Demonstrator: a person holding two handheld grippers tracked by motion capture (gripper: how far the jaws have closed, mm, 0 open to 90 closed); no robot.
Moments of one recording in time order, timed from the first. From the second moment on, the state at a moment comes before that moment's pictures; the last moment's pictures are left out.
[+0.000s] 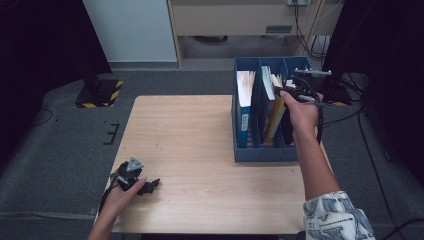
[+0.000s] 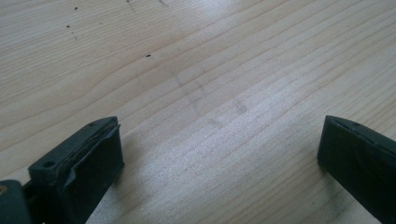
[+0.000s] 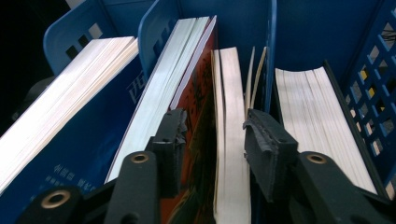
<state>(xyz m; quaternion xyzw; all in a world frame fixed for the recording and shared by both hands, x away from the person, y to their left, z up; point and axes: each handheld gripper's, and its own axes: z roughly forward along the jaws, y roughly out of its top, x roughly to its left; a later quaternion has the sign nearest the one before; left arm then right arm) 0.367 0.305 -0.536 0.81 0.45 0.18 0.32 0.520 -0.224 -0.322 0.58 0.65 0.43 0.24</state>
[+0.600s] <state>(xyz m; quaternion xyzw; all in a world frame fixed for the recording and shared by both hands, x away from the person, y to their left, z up) 0.366 0.304 -0.536 0.81 0.45 0.18 0.32 0.481 -0.227 -0.317 0.55 0.67 0.44 0.24</state>
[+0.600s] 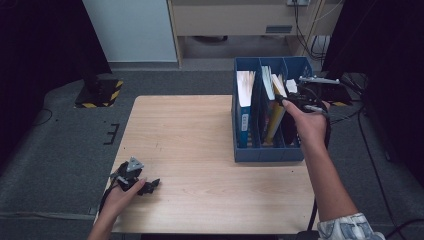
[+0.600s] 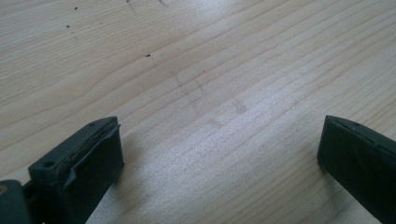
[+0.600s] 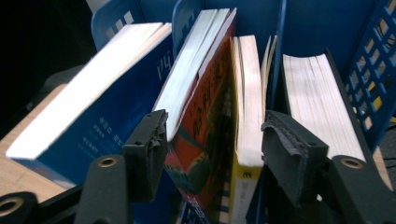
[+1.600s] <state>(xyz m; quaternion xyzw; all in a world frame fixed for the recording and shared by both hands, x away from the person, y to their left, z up) 0.366 0.305 -0.536 0.81 0.45 0.18 0.32 0.452 -0.237 -0.327 0.54 0.67 0.45 0.24</state>
